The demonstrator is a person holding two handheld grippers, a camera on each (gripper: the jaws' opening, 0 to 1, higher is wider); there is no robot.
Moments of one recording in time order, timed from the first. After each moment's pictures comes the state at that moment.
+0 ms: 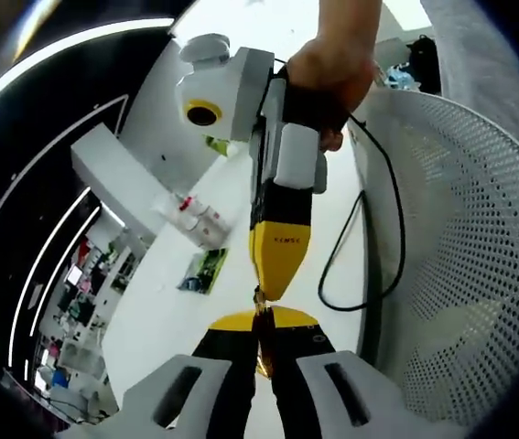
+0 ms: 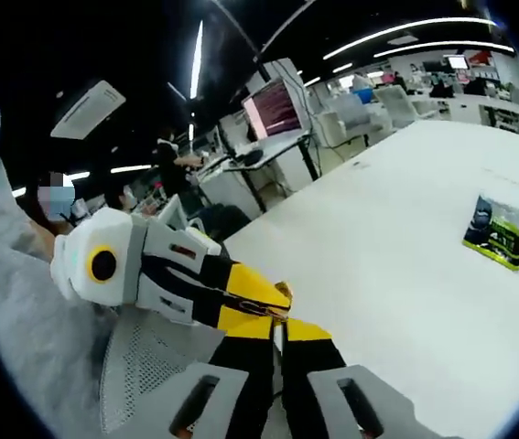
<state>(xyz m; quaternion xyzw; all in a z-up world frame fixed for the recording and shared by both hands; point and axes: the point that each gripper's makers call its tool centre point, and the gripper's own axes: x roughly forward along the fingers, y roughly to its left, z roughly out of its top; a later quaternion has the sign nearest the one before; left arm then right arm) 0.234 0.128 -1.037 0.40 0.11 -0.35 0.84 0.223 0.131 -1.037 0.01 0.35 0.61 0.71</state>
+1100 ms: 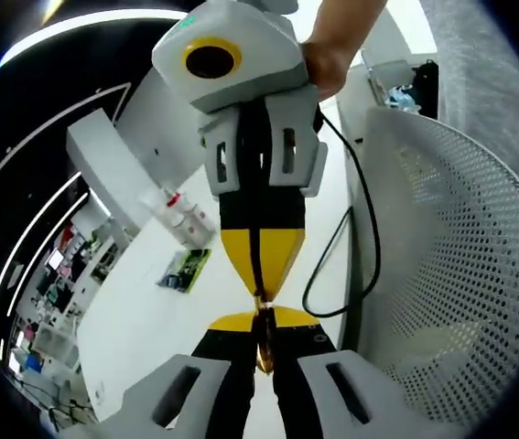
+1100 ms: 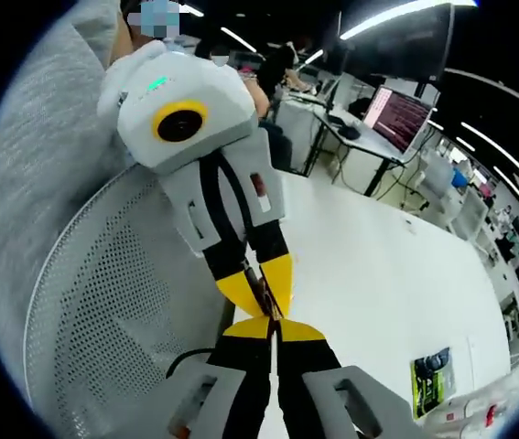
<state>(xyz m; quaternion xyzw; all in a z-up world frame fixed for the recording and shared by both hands) 0.227 0.119 -1.043 0.34 0.13 -0.38 0.85 0.215 0.125 -1.039 -0.37 0.15 0.69 0.60</state>
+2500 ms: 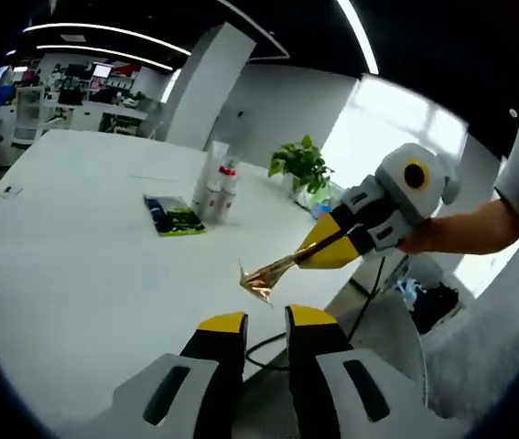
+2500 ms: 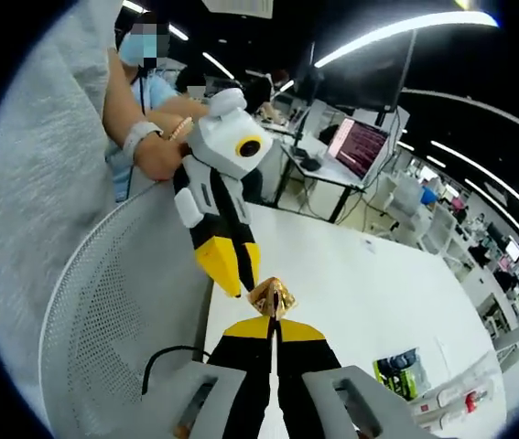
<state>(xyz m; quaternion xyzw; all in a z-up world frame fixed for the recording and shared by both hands) 0.236 0.132 -1.005 -0.17 0.24 -0.33 0.89 0.243 0.095 -0.984 -0.31 0.09 0.67 0.66</state>
